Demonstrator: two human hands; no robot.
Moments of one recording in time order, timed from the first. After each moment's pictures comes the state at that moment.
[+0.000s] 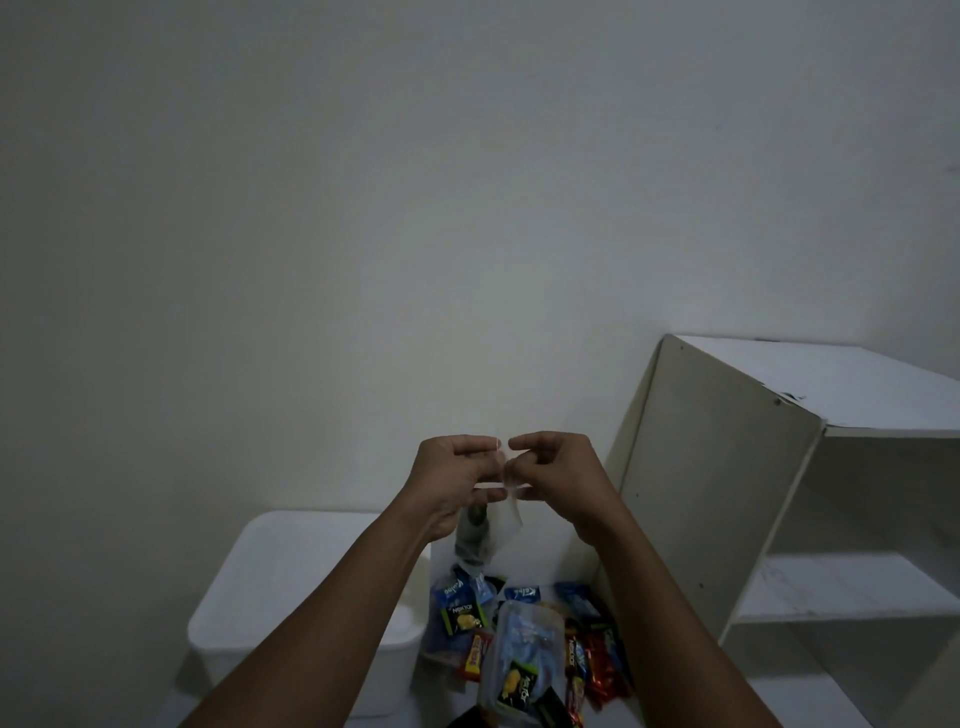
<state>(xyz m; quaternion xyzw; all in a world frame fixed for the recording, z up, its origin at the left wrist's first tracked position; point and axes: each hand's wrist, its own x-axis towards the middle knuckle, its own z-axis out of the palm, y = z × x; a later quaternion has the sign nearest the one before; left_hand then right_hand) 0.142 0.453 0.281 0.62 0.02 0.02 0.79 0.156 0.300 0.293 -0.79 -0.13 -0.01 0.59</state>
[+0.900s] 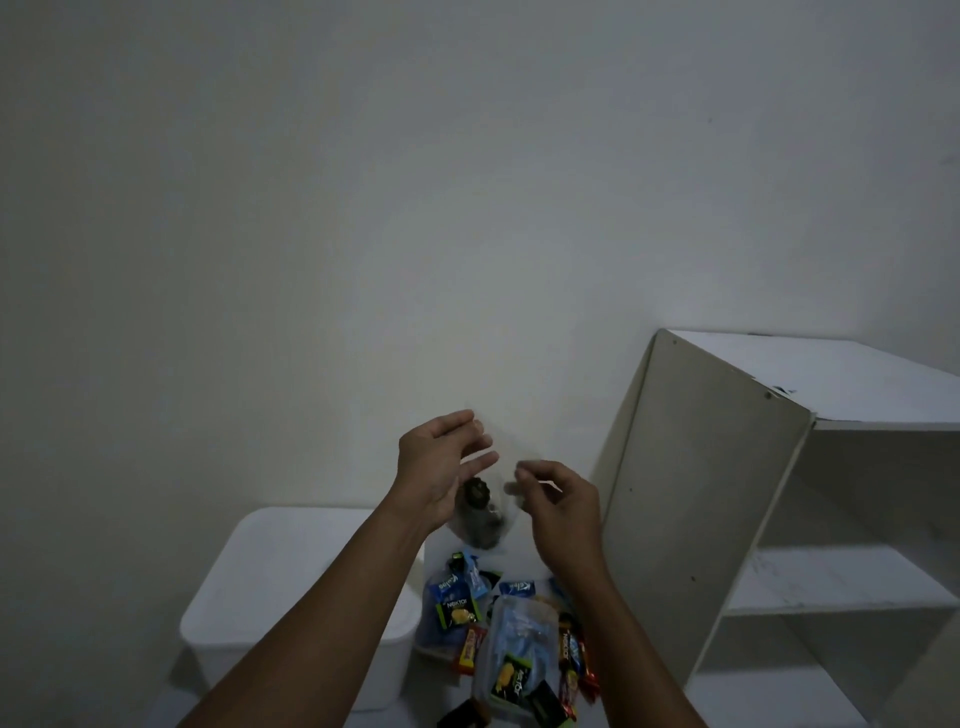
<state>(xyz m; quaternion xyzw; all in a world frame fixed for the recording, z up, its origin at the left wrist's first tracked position) 0.151 0.447 0.281 0.48 0.05 0.08 0.87 0.141 0.299 0.234 -0.73 -0.09 -0.17 0.65</state>
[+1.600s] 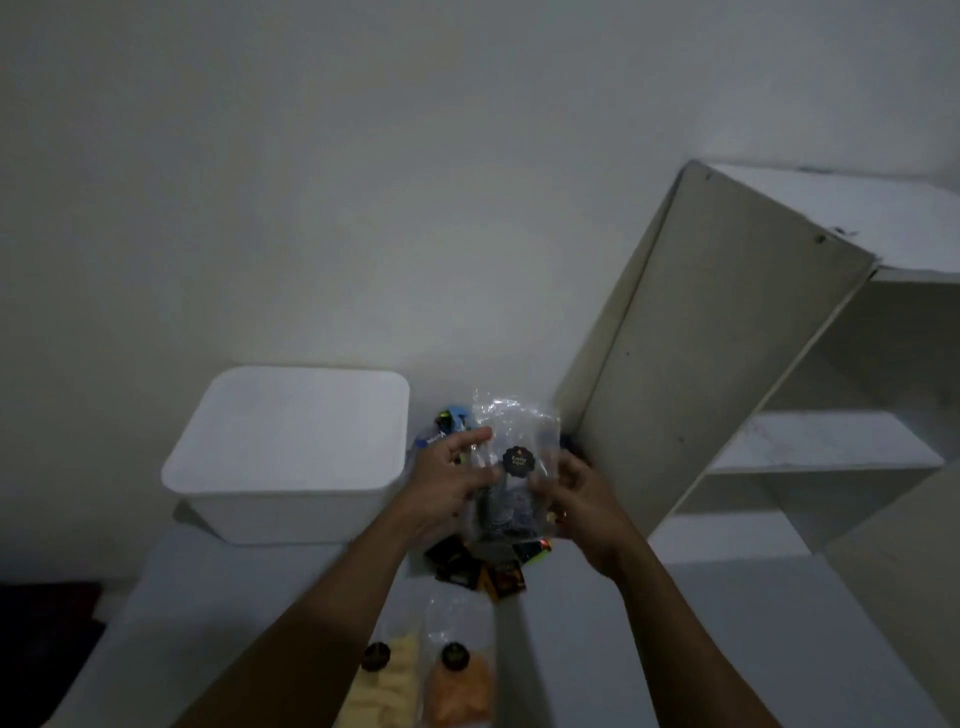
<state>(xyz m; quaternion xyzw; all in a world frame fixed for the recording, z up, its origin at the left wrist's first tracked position) 0.114 0.410 0.107 0.66 0.05 -0.08 0.75 0.117 0.213 0.104 -0.70 0.04 0.16 0.70</state>
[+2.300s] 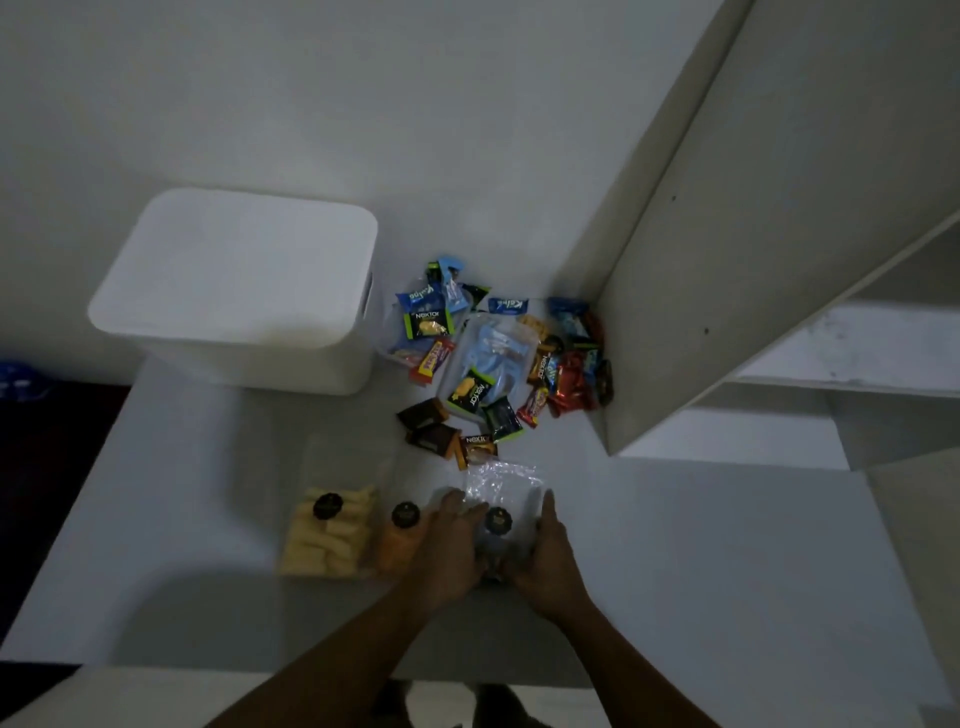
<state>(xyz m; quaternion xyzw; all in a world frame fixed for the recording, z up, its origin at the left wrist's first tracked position) 0.010 0.290 -0.084 0.93 0.03 -0.17 0.33 0.030 0.123 -0.097 -0.84 0.00 0.24 0.49</state>
